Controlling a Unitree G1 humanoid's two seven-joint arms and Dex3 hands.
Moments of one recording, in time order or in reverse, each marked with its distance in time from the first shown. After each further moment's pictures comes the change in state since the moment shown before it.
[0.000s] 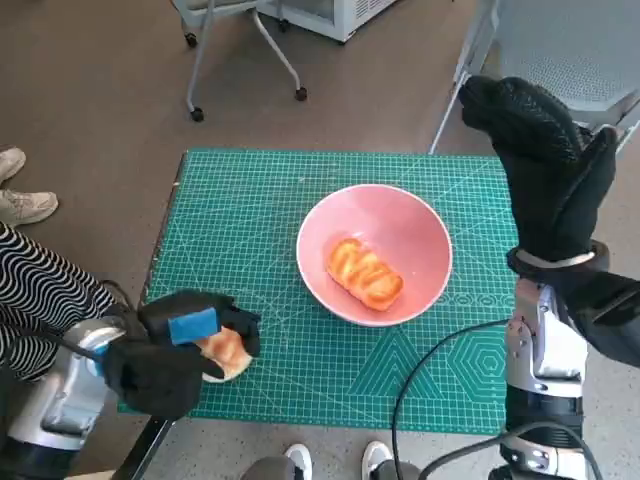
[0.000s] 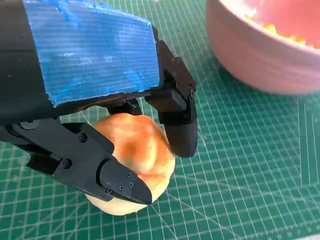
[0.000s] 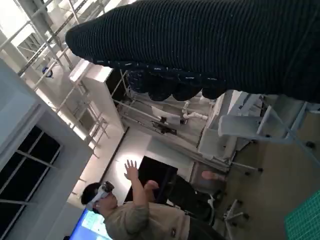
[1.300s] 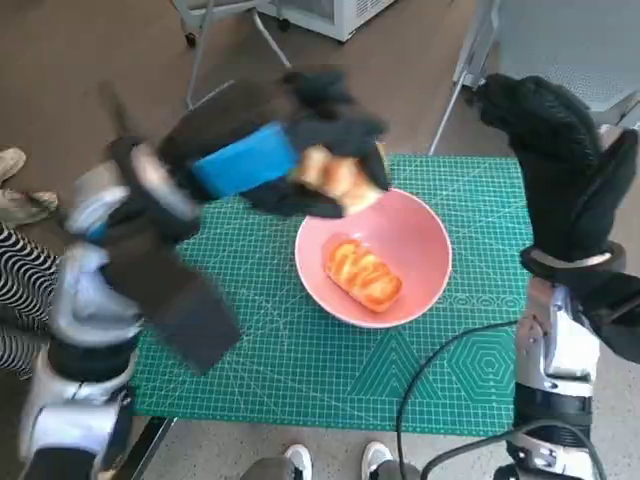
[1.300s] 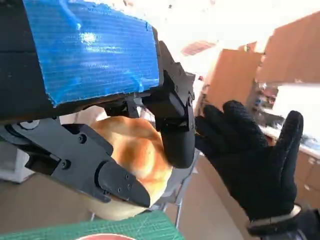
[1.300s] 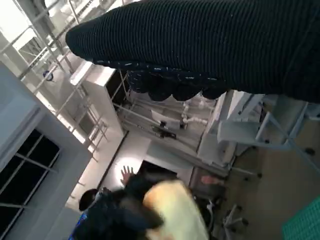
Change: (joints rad) left arm -0.779 -0.322 -0.092 0.017 -0.027 0.167 0.135; right arm -0.007 -0.024 -0.038 0.029 0.010 -0.027 0.025
